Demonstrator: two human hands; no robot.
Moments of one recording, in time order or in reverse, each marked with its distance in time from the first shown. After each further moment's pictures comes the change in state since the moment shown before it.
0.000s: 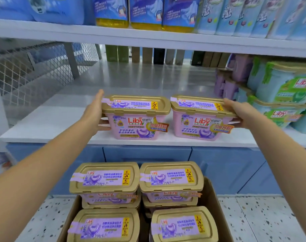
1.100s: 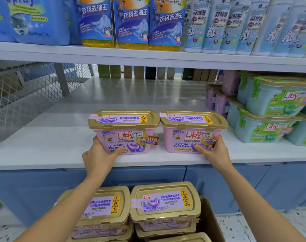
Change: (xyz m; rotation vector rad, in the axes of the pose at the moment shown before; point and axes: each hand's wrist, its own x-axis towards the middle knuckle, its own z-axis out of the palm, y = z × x) left_hand 0.026 -0.087 0.040 0.590 0.294 0.420; right_hand 0.003 0.085 0.051 -0.068 0.094 -0.430
